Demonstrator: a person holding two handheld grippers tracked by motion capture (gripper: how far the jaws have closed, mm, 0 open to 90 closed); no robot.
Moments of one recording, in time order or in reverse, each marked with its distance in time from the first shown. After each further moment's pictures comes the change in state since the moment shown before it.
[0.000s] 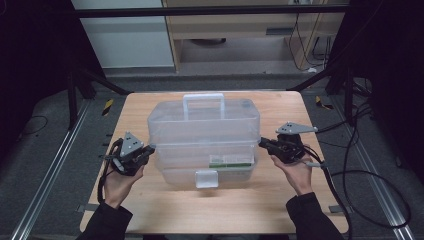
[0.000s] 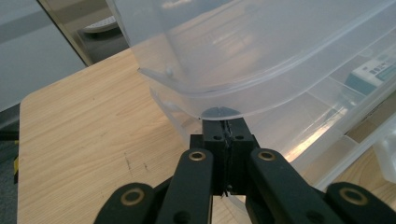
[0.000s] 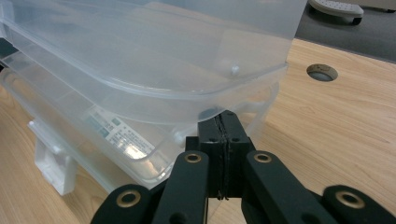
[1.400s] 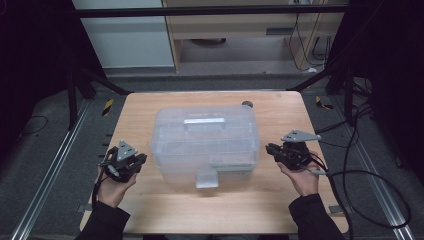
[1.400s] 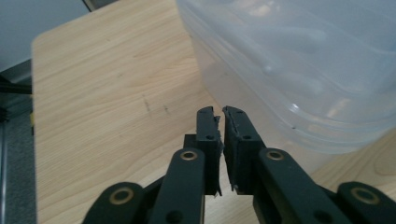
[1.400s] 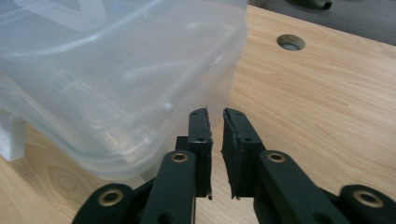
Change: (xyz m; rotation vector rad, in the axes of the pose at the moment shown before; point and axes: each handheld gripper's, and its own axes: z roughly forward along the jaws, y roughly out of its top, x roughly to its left) left arm 0.019 -0.038 0.005 0.131 0.071 -0.056; right arm -0.013 -0.027 -0.007 0.064 -0.106 -0.022
